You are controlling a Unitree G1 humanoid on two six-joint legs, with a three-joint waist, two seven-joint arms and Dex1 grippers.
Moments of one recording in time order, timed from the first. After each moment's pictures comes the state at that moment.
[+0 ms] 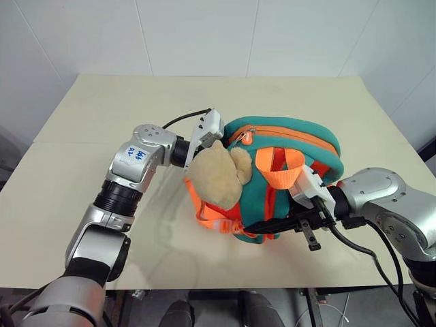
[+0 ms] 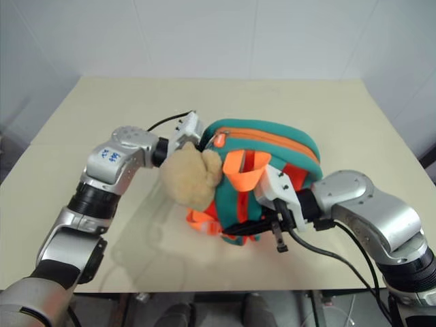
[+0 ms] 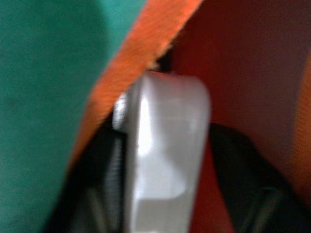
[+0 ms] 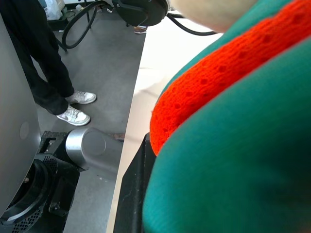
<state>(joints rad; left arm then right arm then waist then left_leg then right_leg) -1.01 0.45 -0.23 0.23 -0.33 0.59 -1.25 -0.57 -0.86 0.11 -0.54 0.75 0.78 1.18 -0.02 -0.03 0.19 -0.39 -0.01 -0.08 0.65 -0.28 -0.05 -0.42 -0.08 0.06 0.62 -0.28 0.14</state>
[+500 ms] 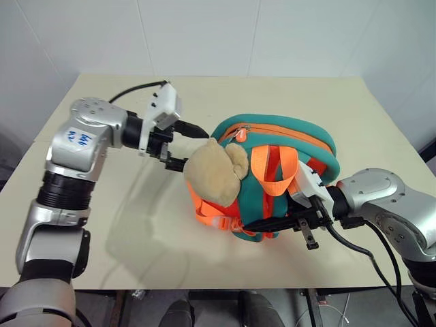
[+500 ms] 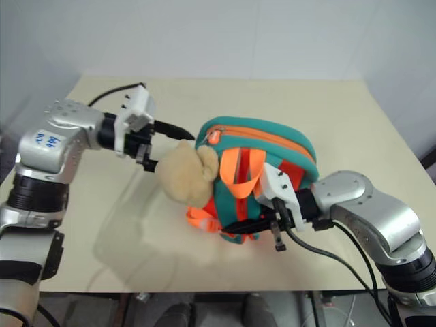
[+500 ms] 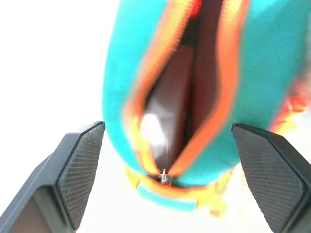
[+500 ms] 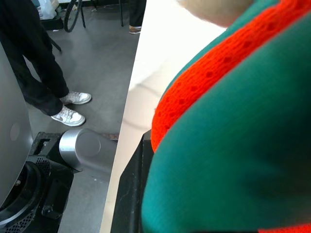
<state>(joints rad) -1.02 0.76 -0.12 0.12 -0.34 0.58 -1.32 -0.56 -0.86 0.11 -0.54 0.74 0.78 1.16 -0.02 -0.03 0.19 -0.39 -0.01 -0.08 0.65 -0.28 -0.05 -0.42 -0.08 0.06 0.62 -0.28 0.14</state>
